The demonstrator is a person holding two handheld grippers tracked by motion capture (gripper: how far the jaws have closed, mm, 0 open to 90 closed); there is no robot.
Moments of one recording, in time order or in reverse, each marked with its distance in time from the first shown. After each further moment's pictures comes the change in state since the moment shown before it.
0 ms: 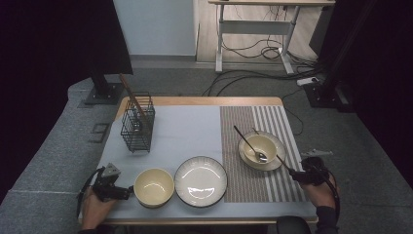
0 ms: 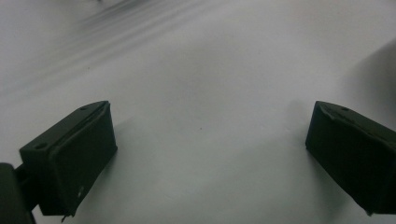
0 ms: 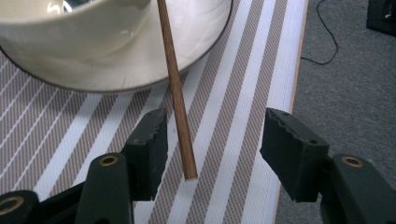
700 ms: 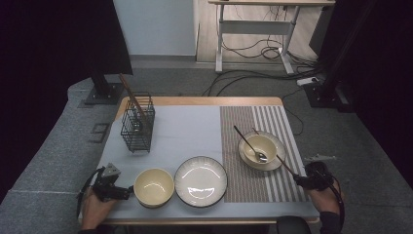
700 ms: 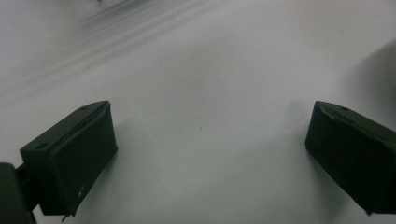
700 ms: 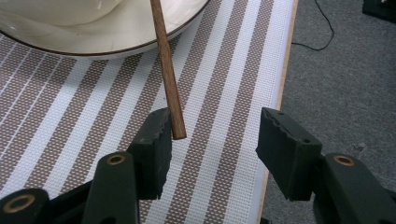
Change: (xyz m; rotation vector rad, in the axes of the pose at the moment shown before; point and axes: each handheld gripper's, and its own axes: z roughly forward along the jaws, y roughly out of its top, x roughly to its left) left arm 0.000 0.000 0.000 0.000 0.000 0.000; right arm -0.004 -0.014 -0.005 0.043 -0.022 0.009
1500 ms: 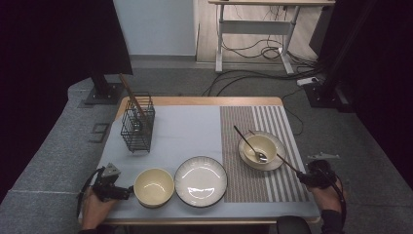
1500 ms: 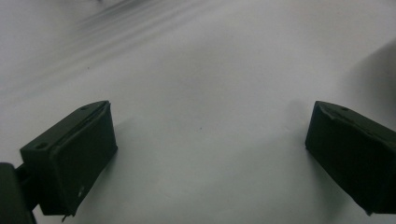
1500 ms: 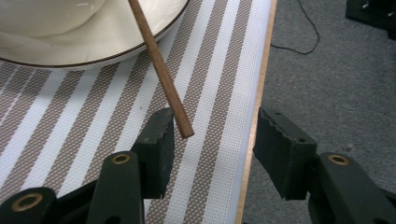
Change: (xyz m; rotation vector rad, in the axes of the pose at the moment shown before) left arm 0.000 0.000 0.000 0.000 0.000 -0.001; right arm -0.009 0.002 0.000 -0.022 -0.032 0.013
